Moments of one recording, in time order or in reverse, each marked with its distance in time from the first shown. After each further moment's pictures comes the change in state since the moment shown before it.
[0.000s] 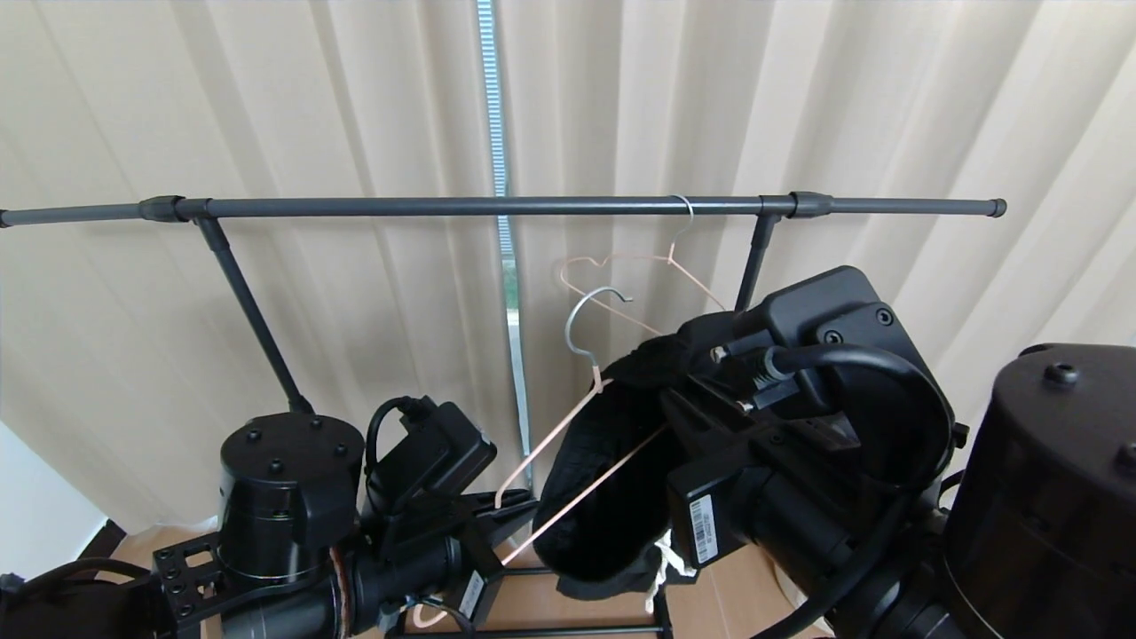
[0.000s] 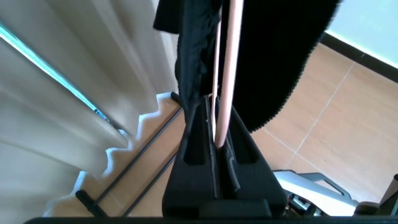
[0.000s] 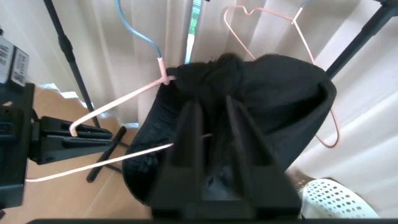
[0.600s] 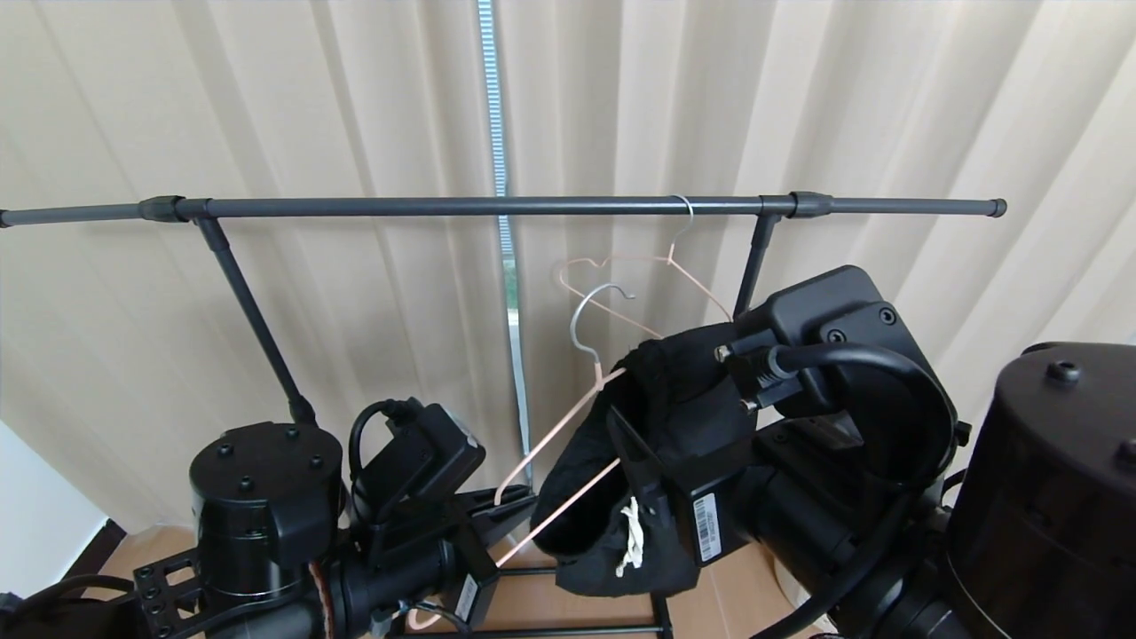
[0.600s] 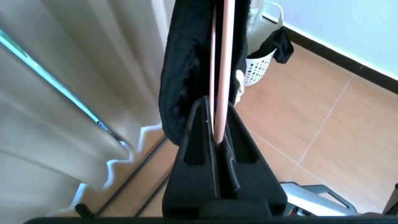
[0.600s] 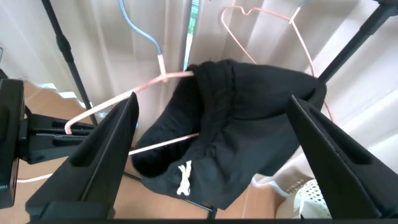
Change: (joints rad) left arm -0.003 -0.001 0.050 -0.110 -0.008 0.001; right arm -0.007 -0.006 0.004 0.005 0.005 -0.002
